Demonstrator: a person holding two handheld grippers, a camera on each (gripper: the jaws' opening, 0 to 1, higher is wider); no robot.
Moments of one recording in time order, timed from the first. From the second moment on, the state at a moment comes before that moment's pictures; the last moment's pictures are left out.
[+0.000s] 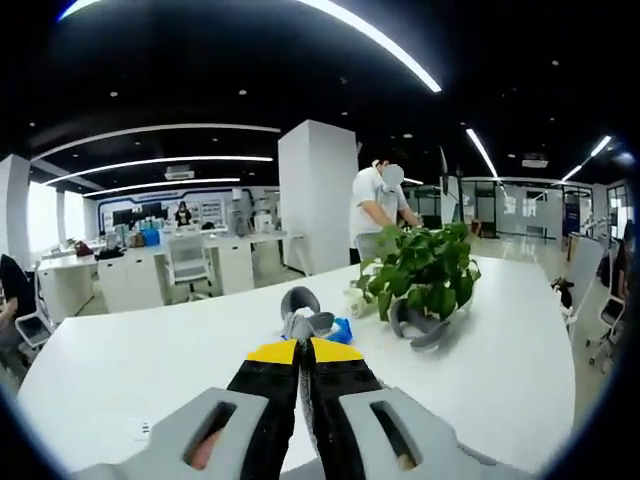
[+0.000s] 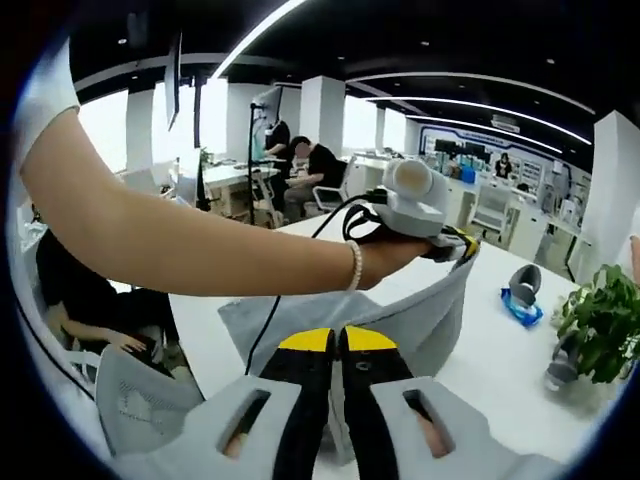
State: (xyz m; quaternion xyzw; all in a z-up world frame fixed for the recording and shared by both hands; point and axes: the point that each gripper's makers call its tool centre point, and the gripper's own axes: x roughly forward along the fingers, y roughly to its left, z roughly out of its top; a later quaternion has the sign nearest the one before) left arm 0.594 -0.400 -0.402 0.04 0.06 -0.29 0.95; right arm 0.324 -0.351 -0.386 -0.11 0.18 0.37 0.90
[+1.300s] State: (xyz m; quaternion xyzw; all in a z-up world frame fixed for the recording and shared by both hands) left arm 0.600 -0.211 -0.436 0.07 0.08 -0.21 0.97; right arm 0.326 -0.193 -0.420 -0.12 0.17 0.53 0.82
